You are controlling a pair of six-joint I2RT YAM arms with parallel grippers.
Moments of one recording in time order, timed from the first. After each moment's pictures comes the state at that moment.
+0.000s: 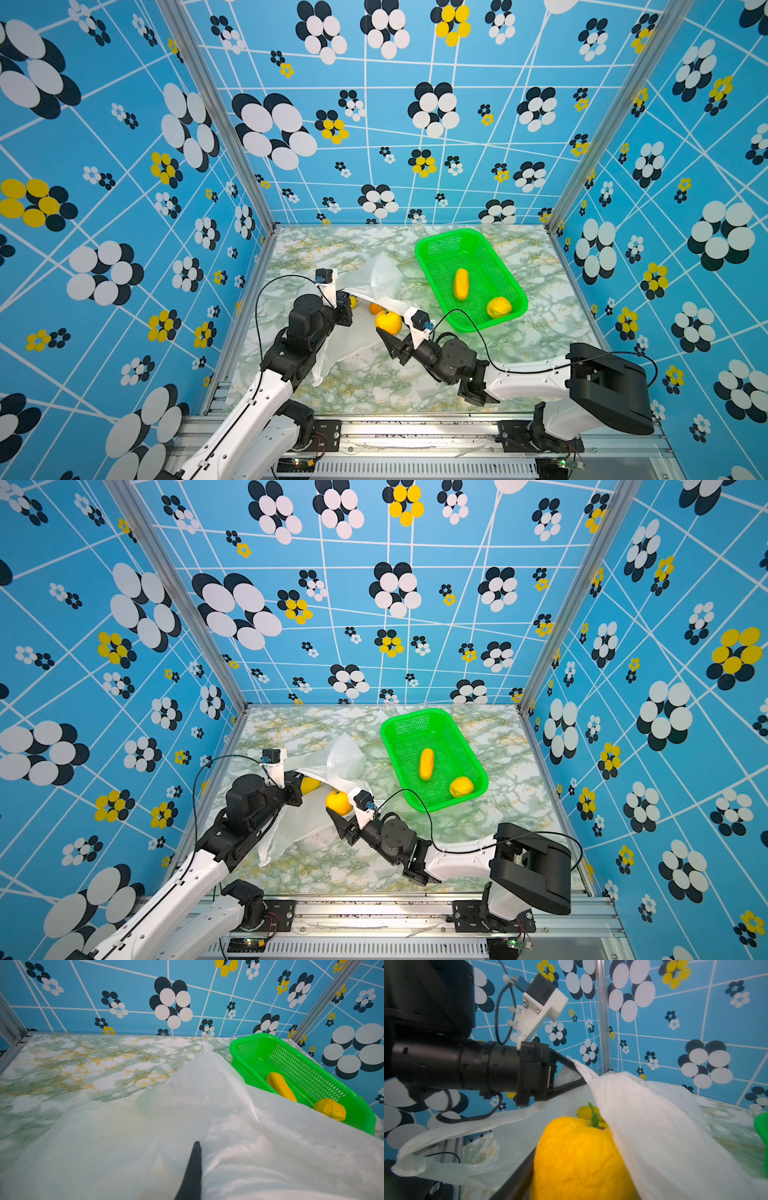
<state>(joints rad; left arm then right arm) -0.36 0.78 0.56 -0.08 0.01 -0.23 1.18 1.47 0.56 0.97 0.39 0.09</state>
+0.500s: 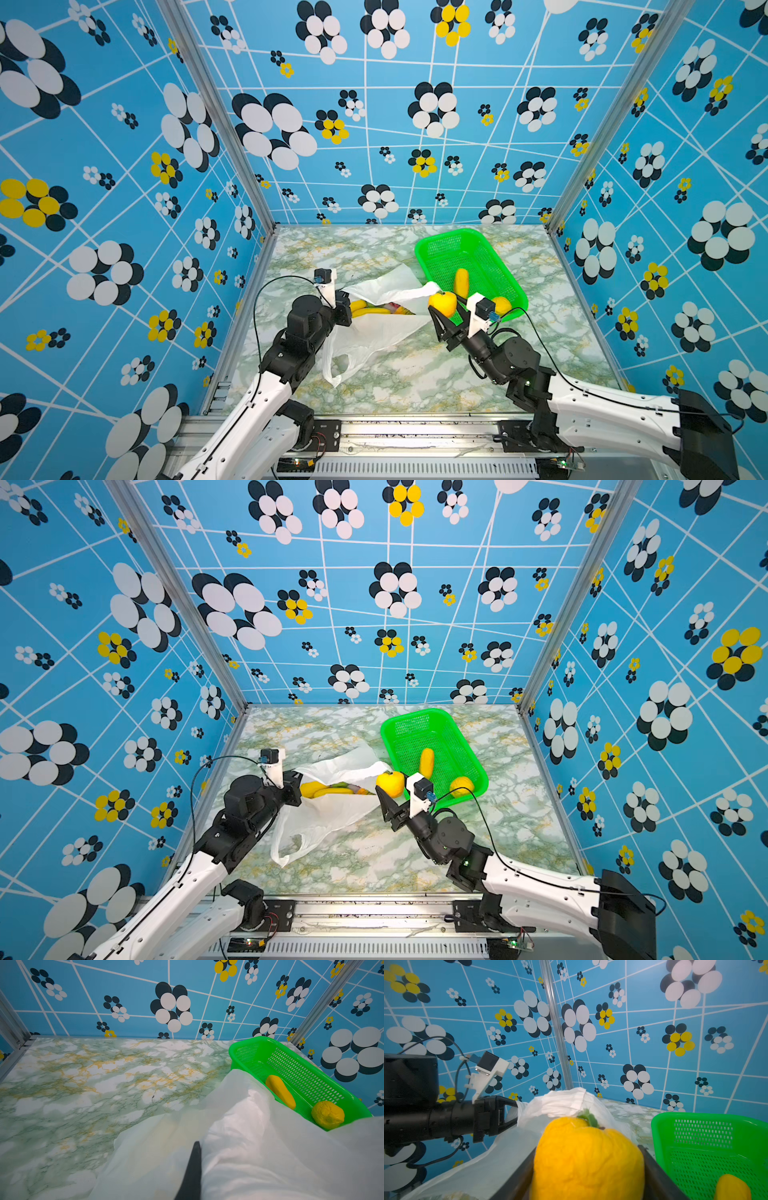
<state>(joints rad) -0.37 0.77 0.56 -0.08 0.00 -0.23 1.08 0.89 0.42 0.65 0.41 0.09</state>
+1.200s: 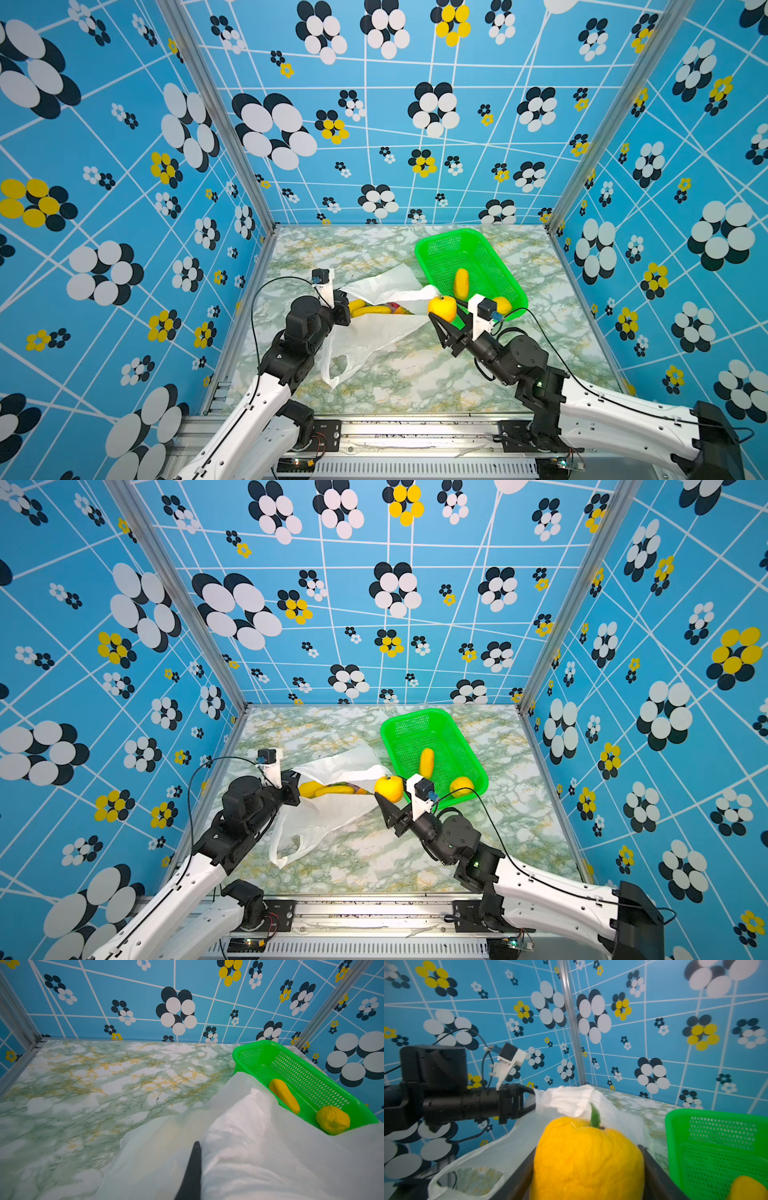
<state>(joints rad) -0.37 0.74 0.56 -0.08 -0.03 -0.23 1.05 0.80 0.44 0.46 0.42 0.11</state>
